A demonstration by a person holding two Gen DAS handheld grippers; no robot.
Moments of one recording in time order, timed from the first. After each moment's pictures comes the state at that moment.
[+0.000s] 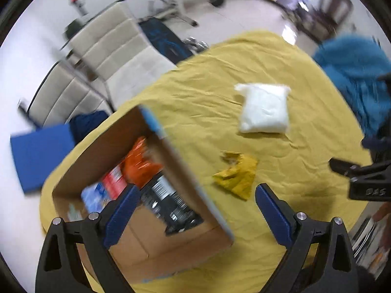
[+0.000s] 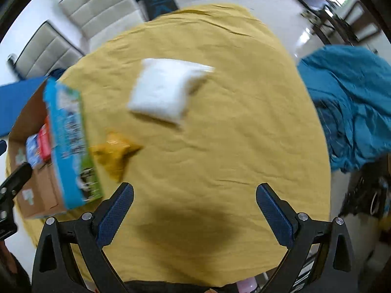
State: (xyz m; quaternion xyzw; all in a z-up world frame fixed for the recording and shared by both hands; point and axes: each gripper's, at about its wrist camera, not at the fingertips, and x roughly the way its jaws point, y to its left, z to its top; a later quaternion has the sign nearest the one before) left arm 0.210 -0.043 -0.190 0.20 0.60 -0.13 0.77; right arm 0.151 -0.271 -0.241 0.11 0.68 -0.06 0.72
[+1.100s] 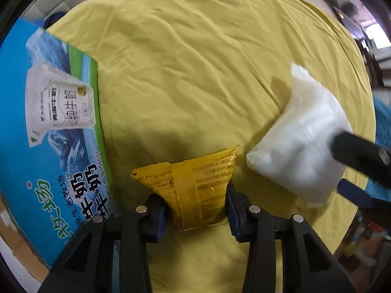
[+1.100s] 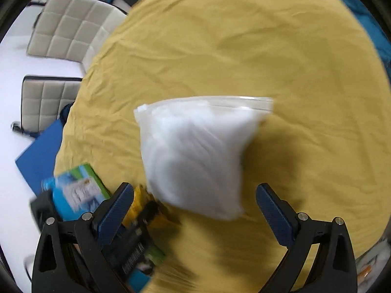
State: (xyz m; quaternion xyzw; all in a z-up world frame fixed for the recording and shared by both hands) left arm 0.298 -0.058 -0.375 -0.03 0.75 -0.02 0.66; right arm 0.304 -0.284 -0.357 0.33 0.72 -0.04 0.61
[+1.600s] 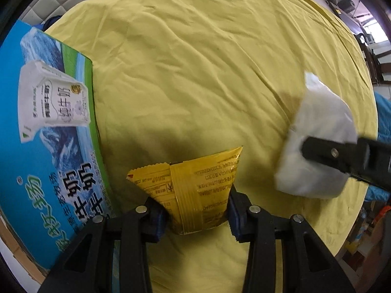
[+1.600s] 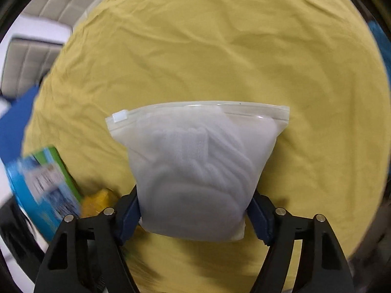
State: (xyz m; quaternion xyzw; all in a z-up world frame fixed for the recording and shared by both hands) left arm 0.300 -0.066 -0.385 -0.01 0.75 -0.03 0.66; right arm 0.324 -0.260 -0.382 0.17 0.78 -0.01 0.61
